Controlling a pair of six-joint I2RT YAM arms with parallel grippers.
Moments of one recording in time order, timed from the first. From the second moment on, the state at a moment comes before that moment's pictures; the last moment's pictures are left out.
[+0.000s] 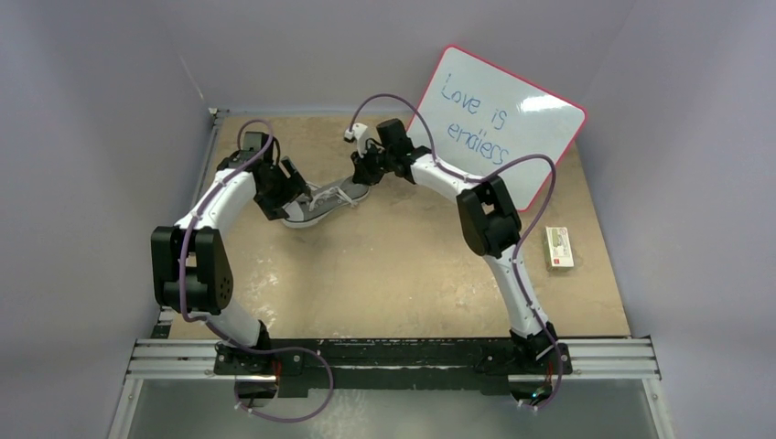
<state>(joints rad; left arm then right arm) -0.05 1.63 1.23 -0.70 0.11 -0.71 0.57 2.41 1.97 -0.22 -0.51 -0.24</state>
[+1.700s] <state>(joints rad) -0.20 1.46 1.18 -0.67 0.22 -0.59 0.79 1.55 1.03 -0.40 0.47 0.83</state>
